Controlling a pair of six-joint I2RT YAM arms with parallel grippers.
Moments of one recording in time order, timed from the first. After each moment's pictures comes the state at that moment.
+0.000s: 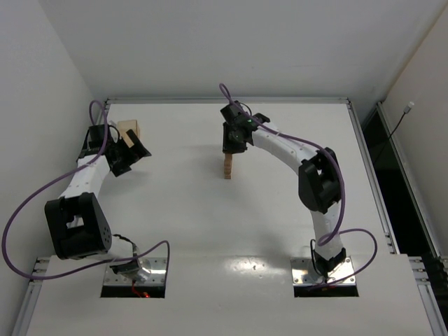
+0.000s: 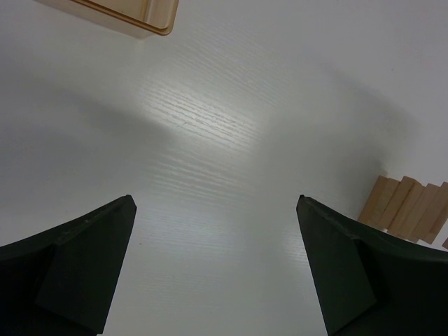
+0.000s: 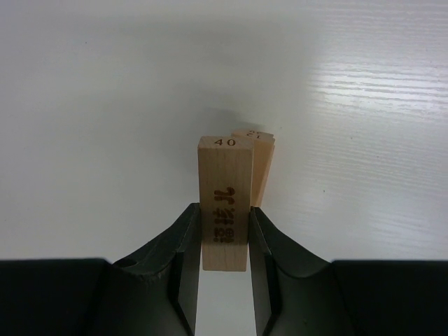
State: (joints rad) left arm 0.25 1.43 0.99 -0.43 0.25 -0.43; right arm 0.61 2.07 1.76 -0.67 0.11 0.57
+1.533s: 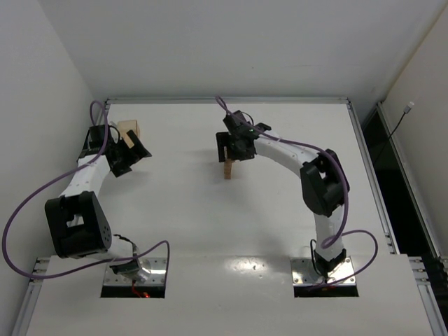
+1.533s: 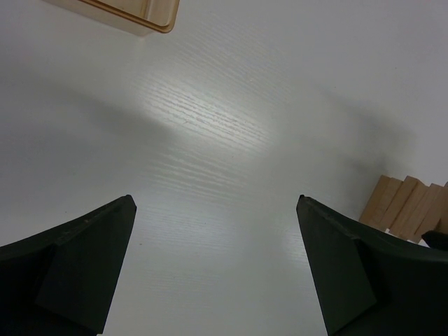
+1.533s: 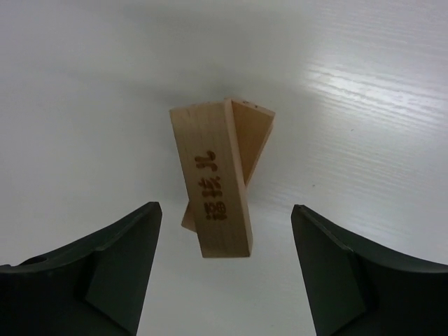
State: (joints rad) left arm 0.25 1.44 0.99 -0.43 0.26 -0.43; right arm 0.61 2.04 1.60 -0.57 0.06 0.45
